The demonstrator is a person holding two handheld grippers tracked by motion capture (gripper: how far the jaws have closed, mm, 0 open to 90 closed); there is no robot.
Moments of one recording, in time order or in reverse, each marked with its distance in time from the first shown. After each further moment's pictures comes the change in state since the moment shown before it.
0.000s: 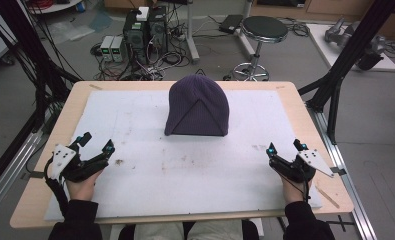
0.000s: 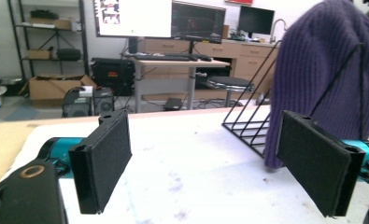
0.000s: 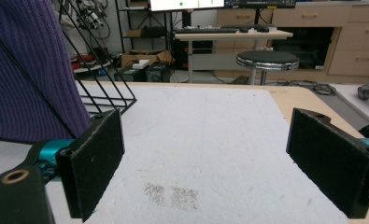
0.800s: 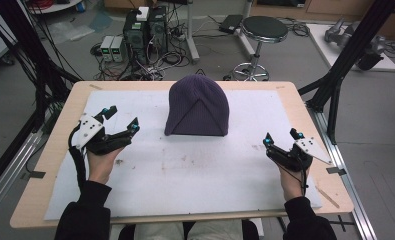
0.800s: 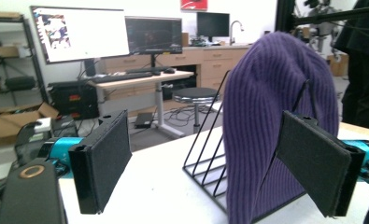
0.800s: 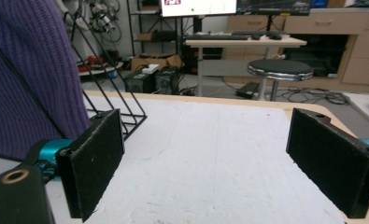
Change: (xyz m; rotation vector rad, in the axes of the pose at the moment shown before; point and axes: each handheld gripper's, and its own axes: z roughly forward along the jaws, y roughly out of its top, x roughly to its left) left arm -0.041 0.049 0.065 -0.022 -0.170 0.099; right arm 0.005 0.023 0.019 -0.022 0.039 -0.017
